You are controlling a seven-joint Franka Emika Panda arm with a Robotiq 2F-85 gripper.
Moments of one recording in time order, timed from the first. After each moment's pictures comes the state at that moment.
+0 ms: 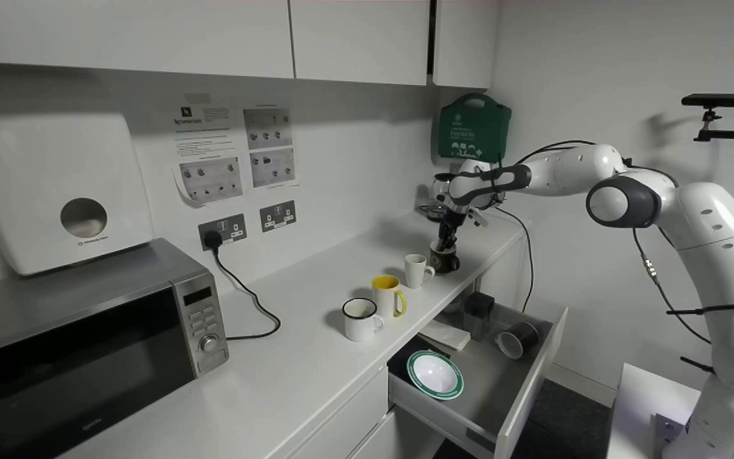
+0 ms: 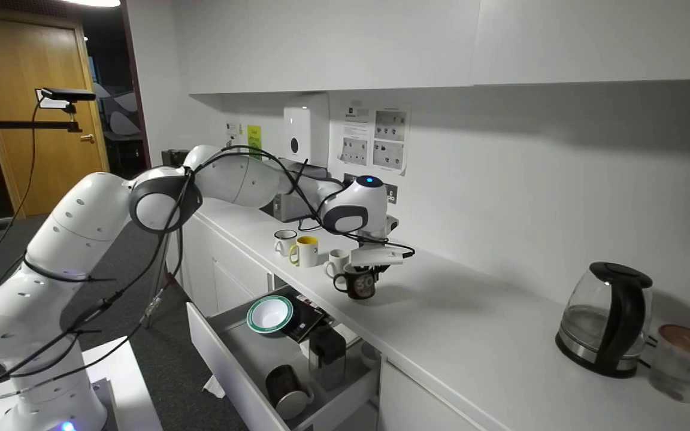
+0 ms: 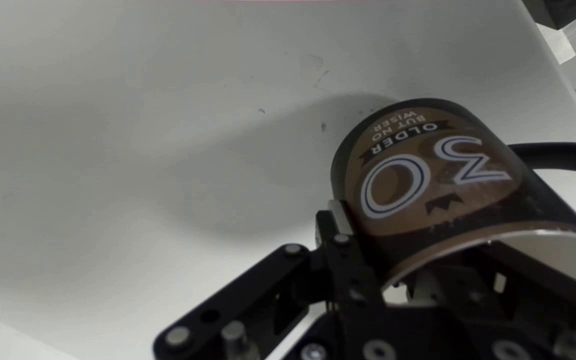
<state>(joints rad) -0.37 0.67 0.03 -1.30 0.22 2.18 -1.26</state>
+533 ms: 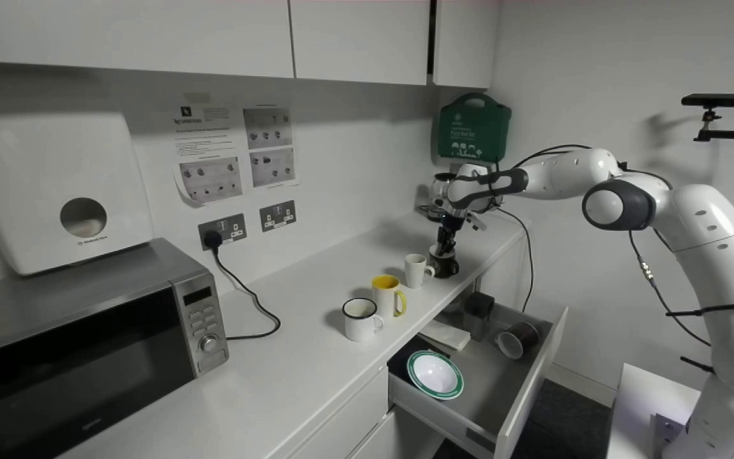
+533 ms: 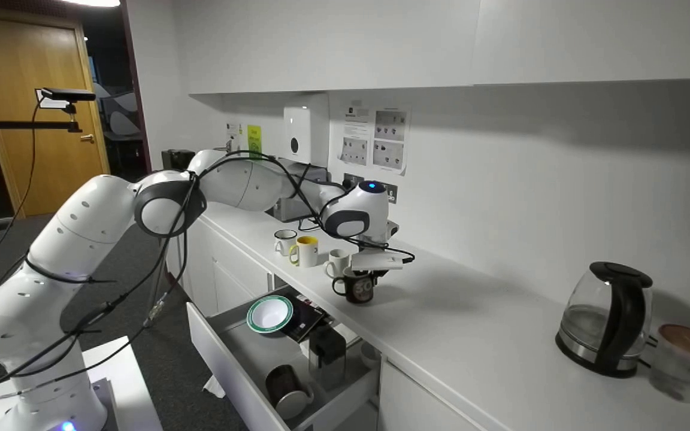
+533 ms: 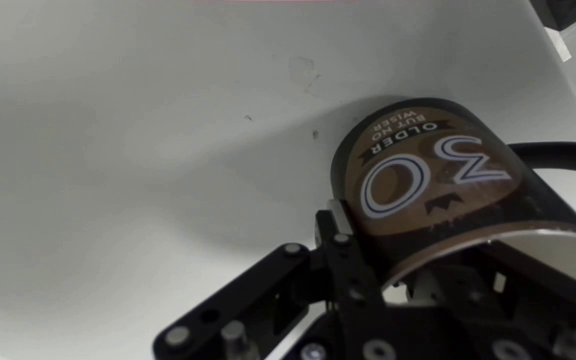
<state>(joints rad) -0.37 0.70 0.04 -1.28 0.22 2.16 -1.26</state>
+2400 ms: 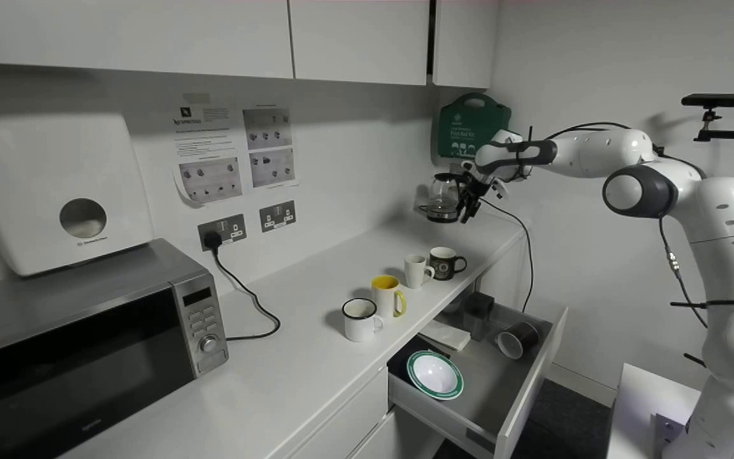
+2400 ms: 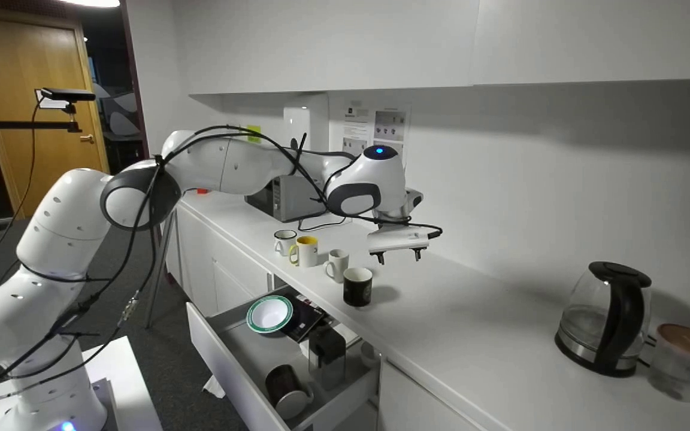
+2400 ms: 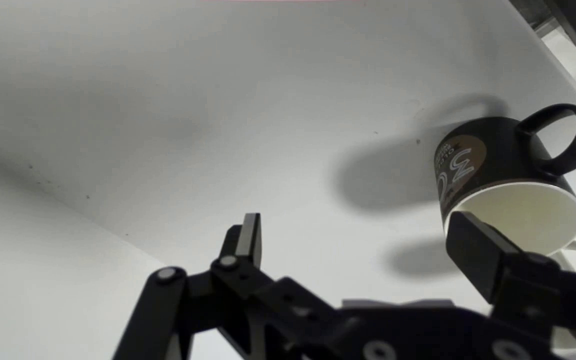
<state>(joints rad) -0.52 0.58 0.04 -1.24 0.28 2.17 -1.32</state>
